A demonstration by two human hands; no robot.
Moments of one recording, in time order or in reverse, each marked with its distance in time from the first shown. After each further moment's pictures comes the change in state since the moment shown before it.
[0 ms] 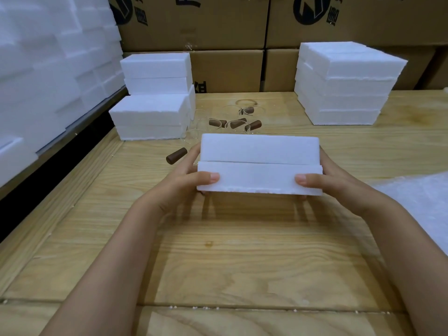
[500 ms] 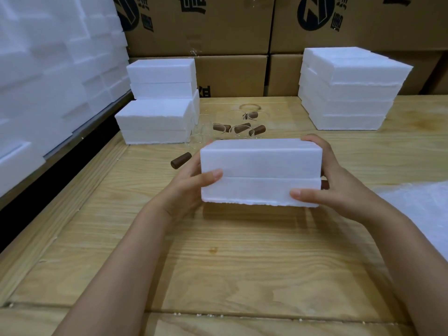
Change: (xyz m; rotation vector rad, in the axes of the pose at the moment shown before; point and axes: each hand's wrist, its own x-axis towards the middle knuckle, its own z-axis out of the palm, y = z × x) left_hand -0.002 0.006 0.010 -0.196 0.019 0.034; right_hand -0.001 -0.011 0.007 -0.244 0.129 -0.053
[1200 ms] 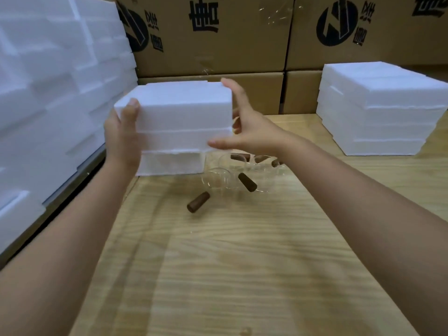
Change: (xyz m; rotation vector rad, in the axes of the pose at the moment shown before) left_hand 0.083 0.076 -0.143 0.265 0.824 0.378; right_hand 0.218 -0.082 0.061 -0.092 -0.096 -0.284
